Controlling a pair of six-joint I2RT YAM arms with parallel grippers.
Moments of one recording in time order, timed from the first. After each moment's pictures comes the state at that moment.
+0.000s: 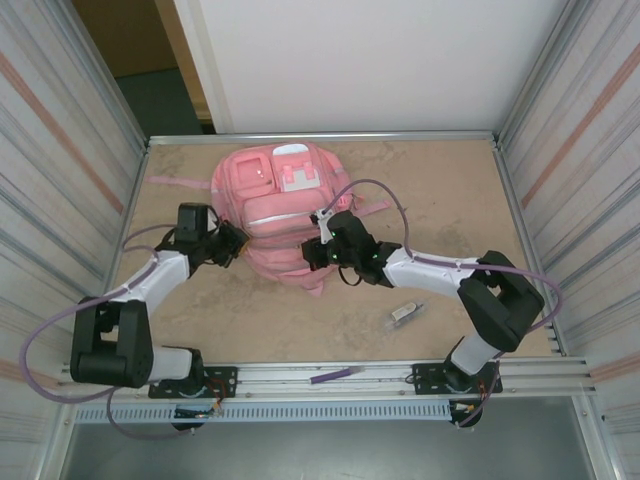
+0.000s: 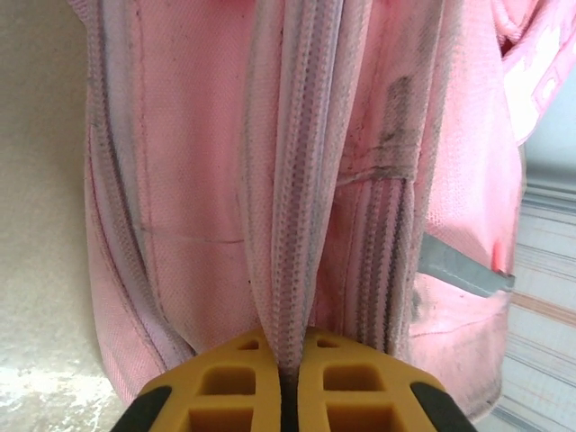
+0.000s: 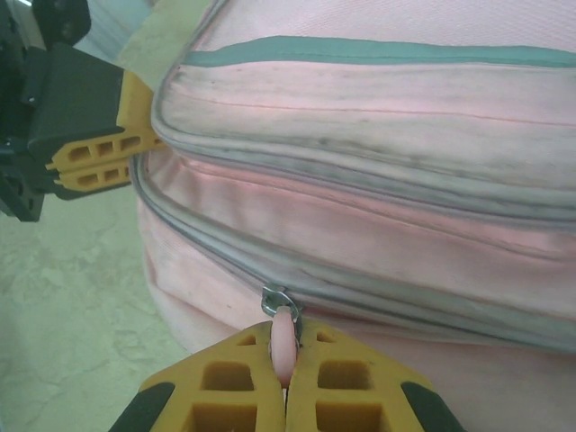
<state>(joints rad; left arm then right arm) -0.10 1.34 0.71 -0.22 0.45 -0.98 0.84 1.59 0.90 0.13 -0.12 0.47</state>
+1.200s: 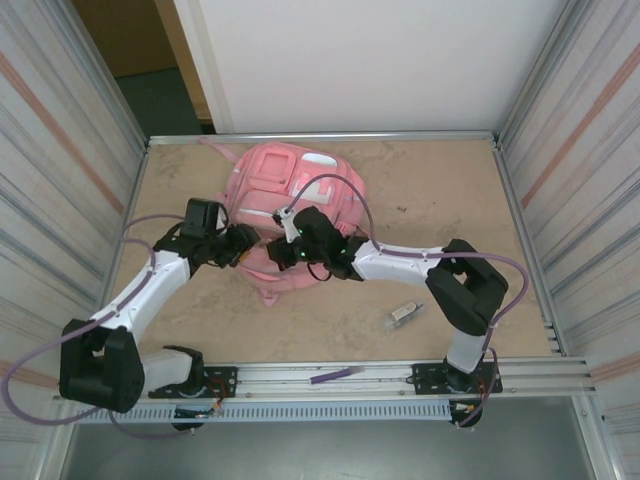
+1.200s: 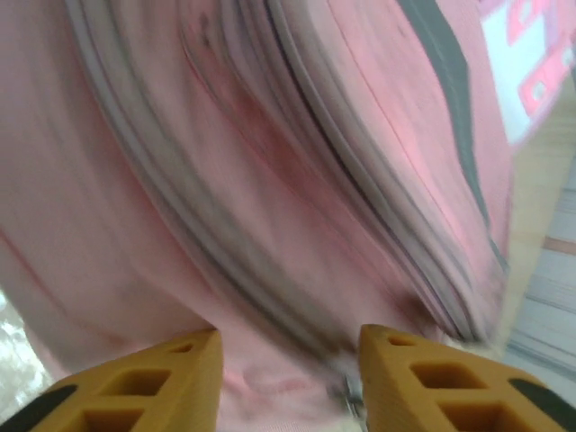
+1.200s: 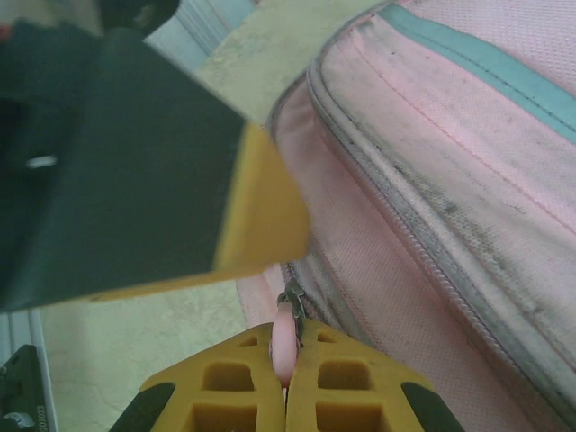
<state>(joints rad) -0.24 1.24 0.81 -0.48 0.33 -0.93 0.95 1.79 1.13 0.17 -0.19 0.44</state>
